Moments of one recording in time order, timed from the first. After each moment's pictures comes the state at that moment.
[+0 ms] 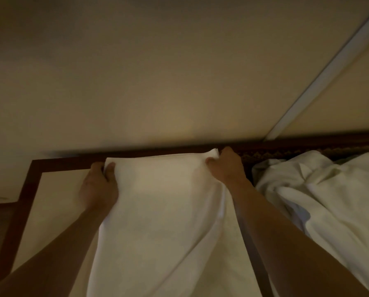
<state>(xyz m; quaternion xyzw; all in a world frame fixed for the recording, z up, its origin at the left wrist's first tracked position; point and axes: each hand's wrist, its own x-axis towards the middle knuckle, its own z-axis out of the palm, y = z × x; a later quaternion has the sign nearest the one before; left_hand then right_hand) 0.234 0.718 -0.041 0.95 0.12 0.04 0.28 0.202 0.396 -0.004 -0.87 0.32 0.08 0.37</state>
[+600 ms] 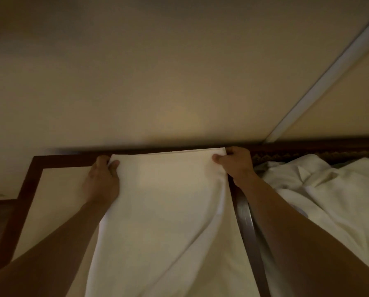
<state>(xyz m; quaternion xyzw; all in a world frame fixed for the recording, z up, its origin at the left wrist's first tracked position) 0.239 0.713 -0.033 0.96 0.08 0.02 0.25 0.203 0.370 -0.017 -0.76 0.37 0.02 0.53</state>
